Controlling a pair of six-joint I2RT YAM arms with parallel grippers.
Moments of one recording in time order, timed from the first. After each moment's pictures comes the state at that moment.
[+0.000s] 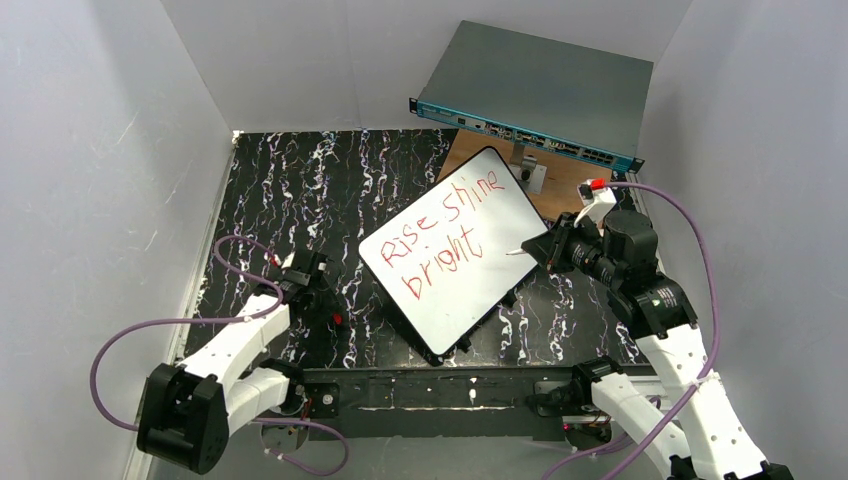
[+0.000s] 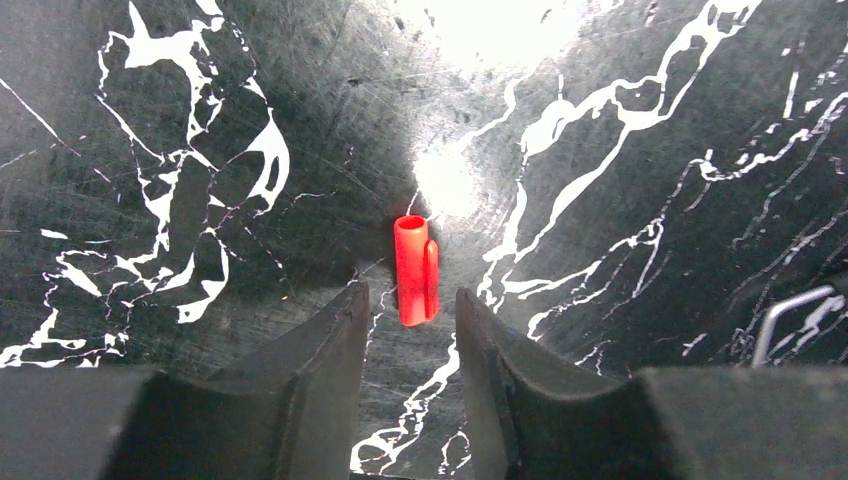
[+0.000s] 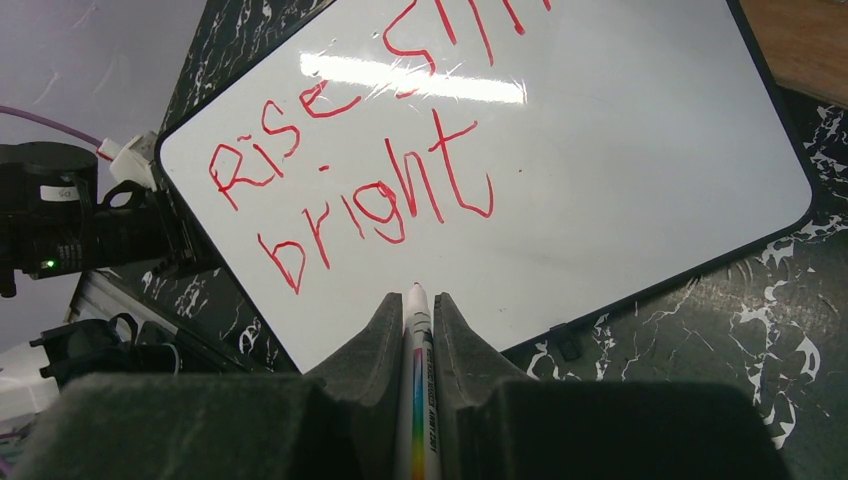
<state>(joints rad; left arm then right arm) -0.32 1.01 0.51 -0.68 -0.11 -0.85 0.34 0.70 0.91 -0.60 -0.29 0.42</state>
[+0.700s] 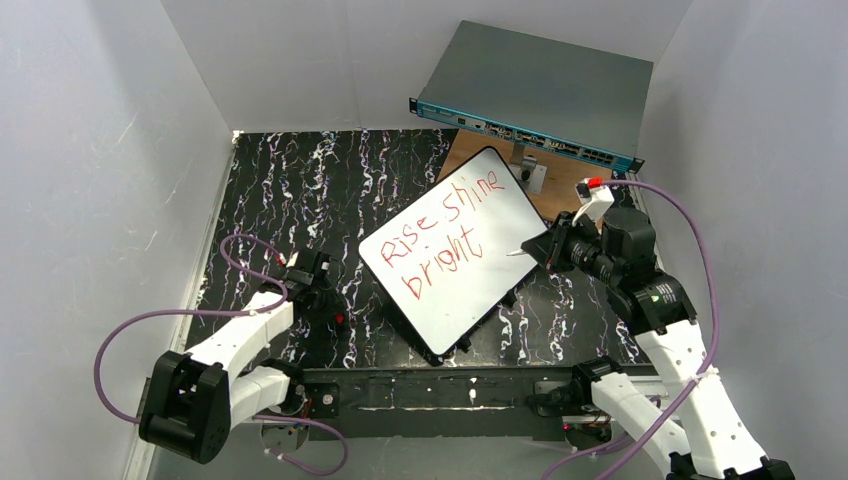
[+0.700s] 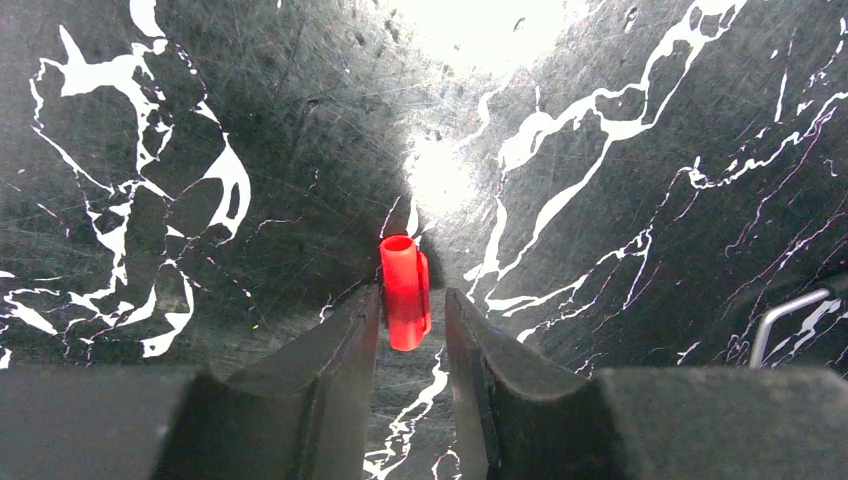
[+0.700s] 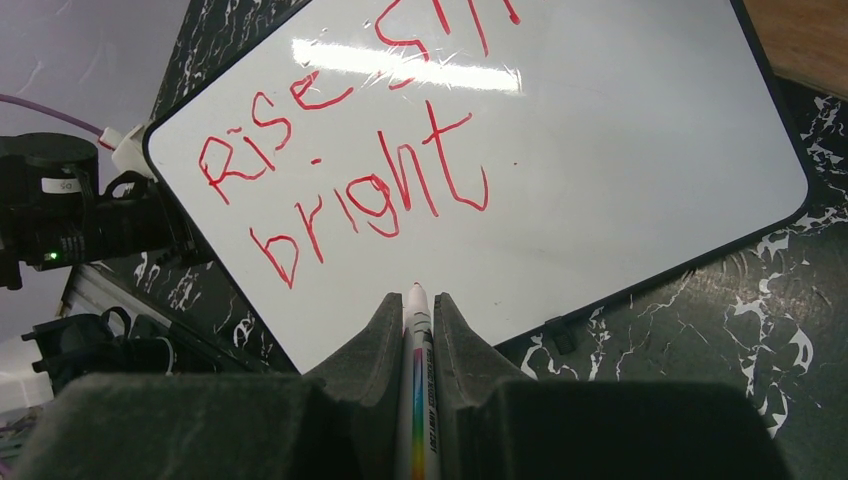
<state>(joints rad) -0.33 1.08 0.49 -0.59 -0.09 -0.84 0.34 0.72 0.92 -0.62 -0.29 0.41</state>
